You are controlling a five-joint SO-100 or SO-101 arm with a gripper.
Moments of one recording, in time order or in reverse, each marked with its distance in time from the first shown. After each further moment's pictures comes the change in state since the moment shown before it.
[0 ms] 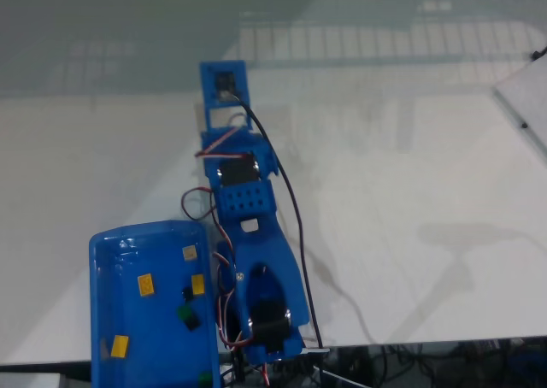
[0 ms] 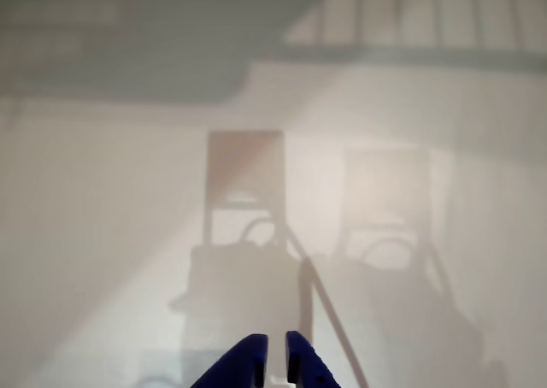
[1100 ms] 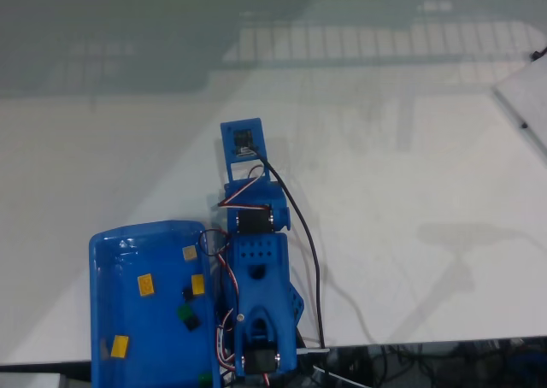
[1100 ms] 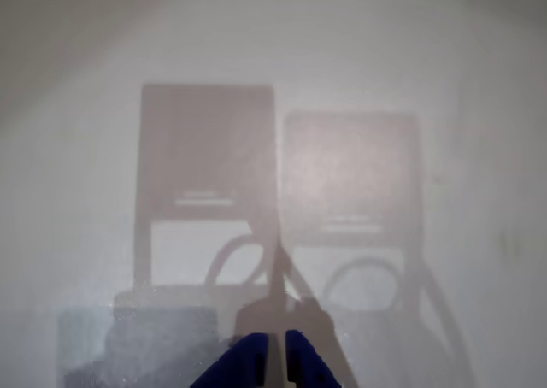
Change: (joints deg) arm 9.0 35.8 36.1 5.5 -12.0
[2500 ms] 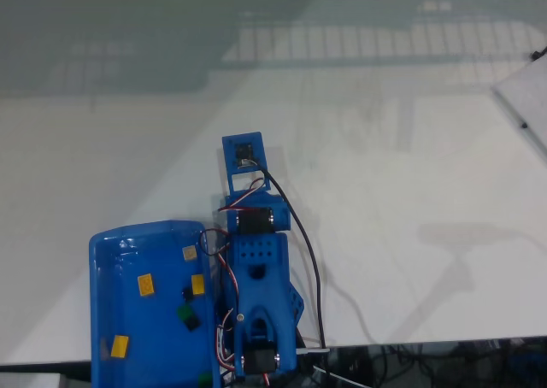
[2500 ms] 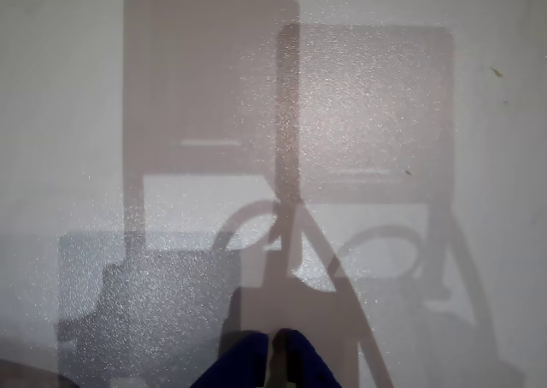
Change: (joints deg) arm 0.0 0.0 0.0 9.1 -0.2
